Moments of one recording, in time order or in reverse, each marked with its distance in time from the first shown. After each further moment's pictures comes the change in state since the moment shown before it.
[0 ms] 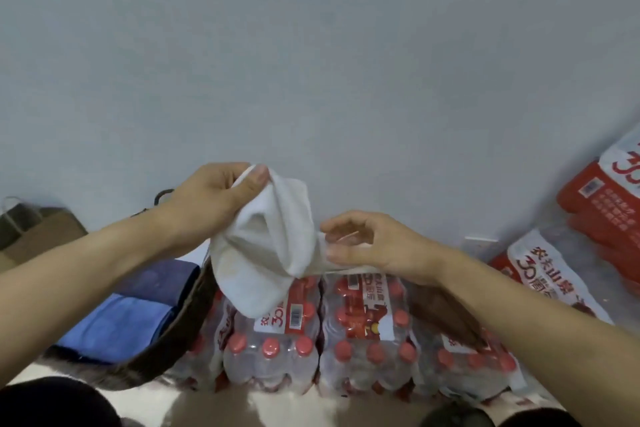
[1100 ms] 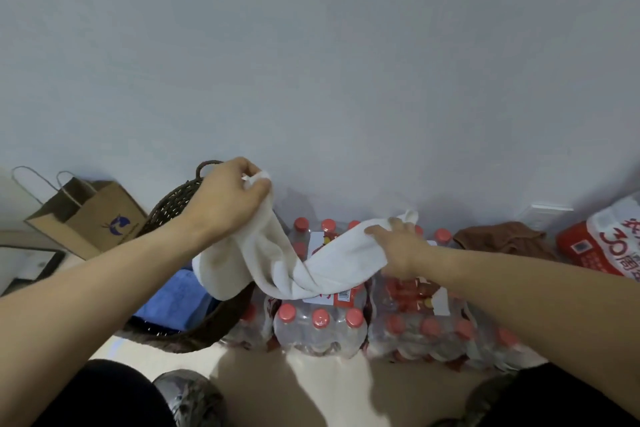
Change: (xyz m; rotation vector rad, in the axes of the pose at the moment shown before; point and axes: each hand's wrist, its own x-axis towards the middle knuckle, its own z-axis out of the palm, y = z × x) left_hand 0.019 -0.081 -0.032 0.558 0.305 -0.215; right_hand 0.096 0.124 0.055 -0.889 -0.126 0.398
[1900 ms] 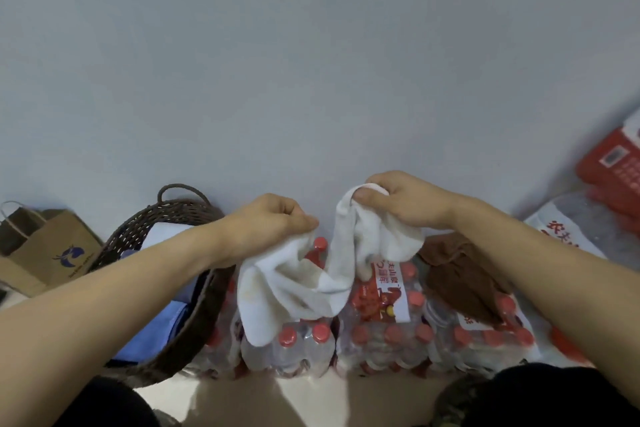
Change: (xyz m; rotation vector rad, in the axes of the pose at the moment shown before) left_hand -0.022 0.068 0.030 -0.353 -0.628 0.027; right_hand -0.096 0.021 -0.127 0.664 0.254 -0.297
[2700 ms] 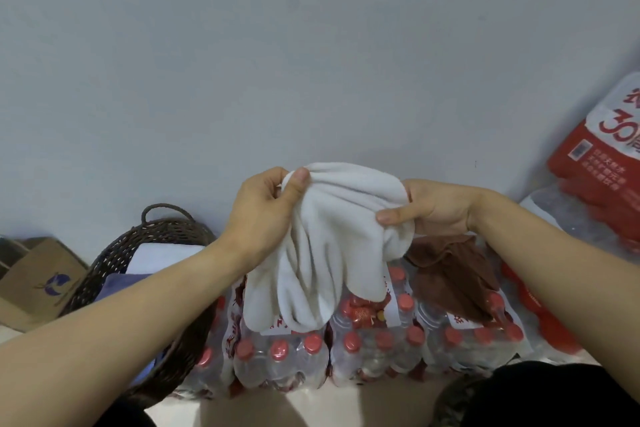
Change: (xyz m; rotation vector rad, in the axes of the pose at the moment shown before) left_hand 0.009 0.034 0.029 -0.121 0.461 0.346; right_hand -0.028 0.037 -0.036 0.704 -0.348 0.112
